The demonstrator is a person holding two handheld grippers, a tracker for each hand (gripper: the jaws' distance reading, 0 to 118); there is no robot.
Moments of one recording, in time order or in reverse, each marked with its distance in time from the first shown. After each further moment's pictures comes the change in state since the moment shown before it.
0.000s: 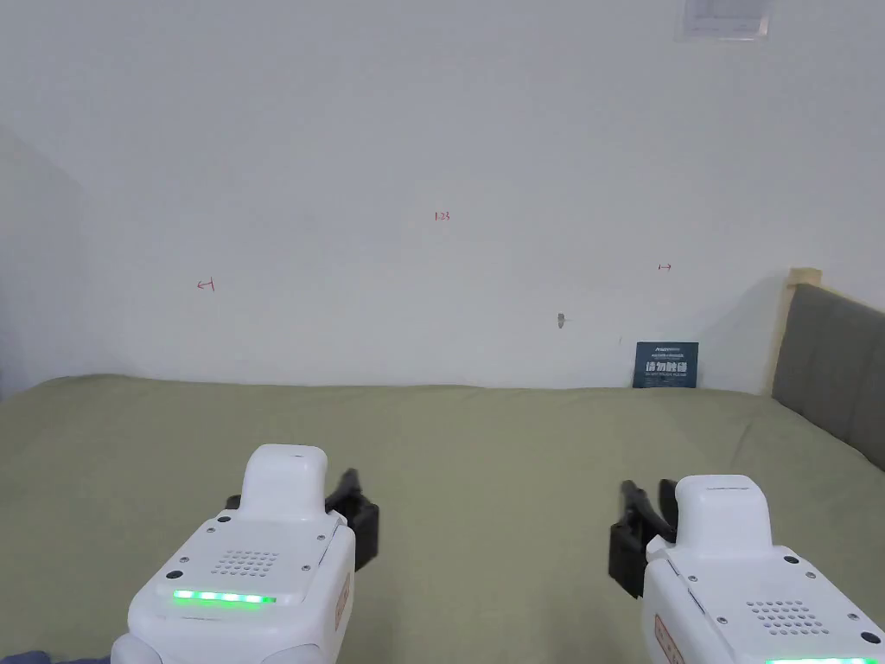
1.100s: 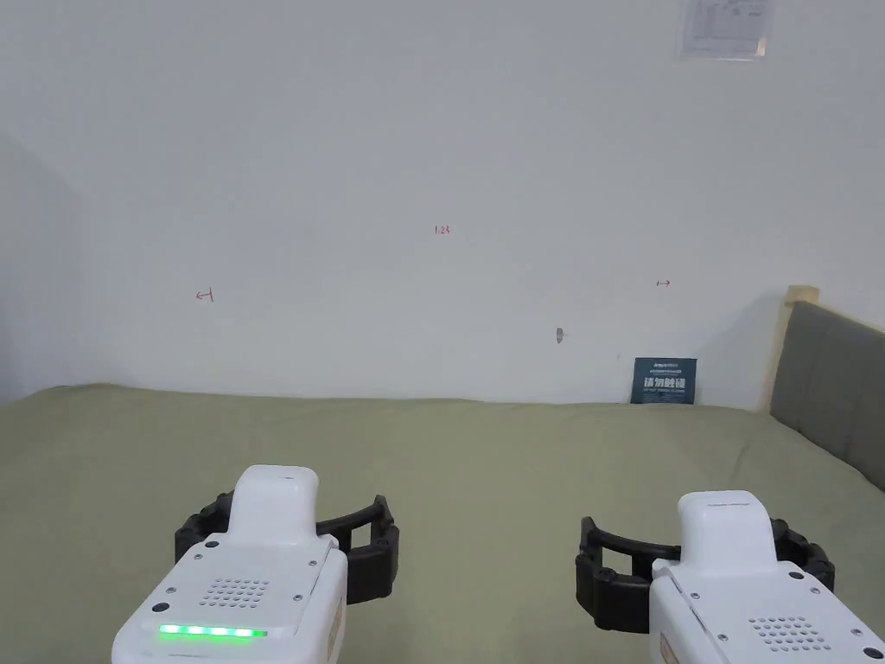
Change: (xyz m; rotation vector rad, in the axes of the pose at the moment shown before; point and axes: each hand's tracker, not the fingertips) left arm -0.006 -0.001 0.007 0.022 0.020 0.011; right arm 0.002 0.004 0.003 -0.016 -0.035 0.050
